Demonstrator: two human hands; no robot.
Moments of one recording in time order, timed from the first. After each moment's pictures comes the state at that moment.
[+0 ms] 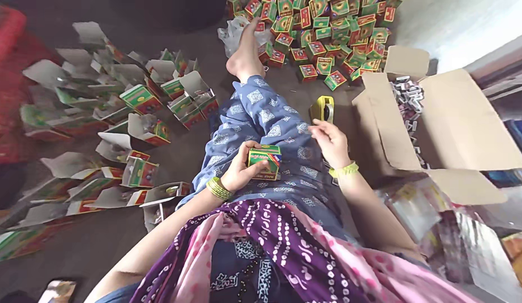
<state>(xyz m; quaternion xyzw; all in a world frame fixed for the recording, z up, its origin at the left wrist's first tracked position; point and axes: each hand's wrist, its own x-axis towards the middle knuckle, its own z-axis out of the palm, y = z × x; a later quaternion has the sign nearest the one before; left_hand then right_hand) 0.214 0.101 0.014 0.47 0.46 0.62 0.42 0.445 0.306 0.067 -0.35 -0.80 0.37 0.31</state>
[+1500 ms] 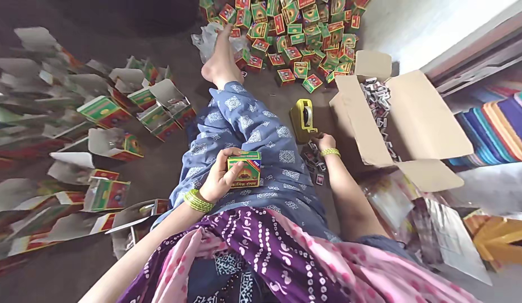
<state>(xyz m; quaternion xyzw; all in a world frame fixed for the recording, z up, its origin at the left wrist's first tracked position) 0.213 0.110 0.008 0.50 0.47 0.64 0.34 0.499 0.409 0.008 -0.70 -0.67 0.23 0.04</state>
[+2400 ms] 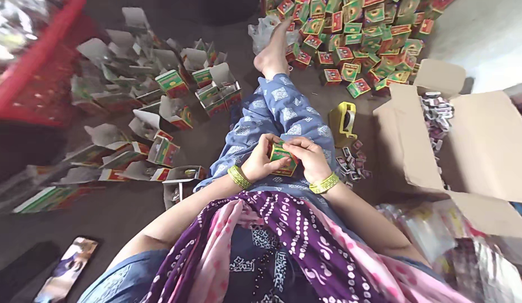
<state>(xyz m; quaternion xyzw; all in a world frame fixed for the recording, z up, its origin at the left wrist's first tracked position) 0.215 0.106 0.012 0.50 0.49 0.63 0.34 0.356 0.208 0.081 -0.40 -0.60 0.65 0.23</state>
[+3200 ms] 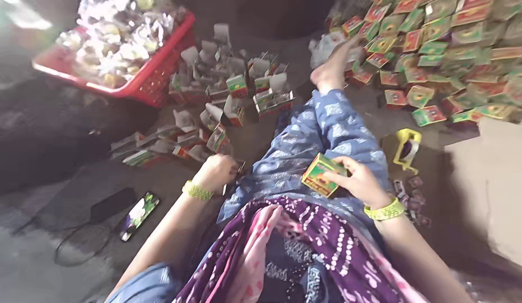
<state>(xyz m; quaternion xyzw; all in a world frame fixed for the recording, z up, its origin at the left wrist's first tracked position) 0.090 -0.084 0.036 0.43 0.86 0.07 0.27 0.365 0.234 0.078 -0.25 -0.82 0.51 0.06</state>
